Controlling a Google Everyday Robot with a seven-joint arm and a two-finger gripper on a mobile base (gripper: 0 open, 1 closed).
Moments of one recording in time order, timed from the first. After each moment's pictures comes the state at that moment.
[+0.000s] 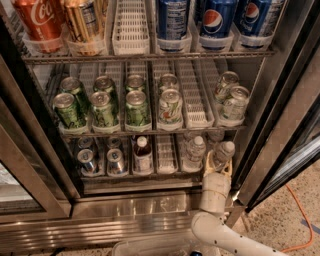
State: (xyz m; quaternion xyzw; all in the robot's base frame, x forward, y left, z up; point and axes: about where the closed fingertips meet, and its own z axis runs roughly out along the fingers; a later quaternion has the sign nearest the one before) arm 0.626 -0.255 0.603 0.12 0.61 -0.15 0.77
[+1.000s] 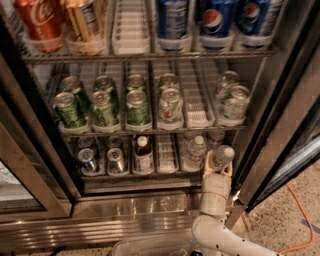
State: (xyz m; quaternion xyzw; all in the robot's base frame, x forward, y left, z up) arm 0.615 -0.247 0.615 0.12 0.61 -0.13 0.77
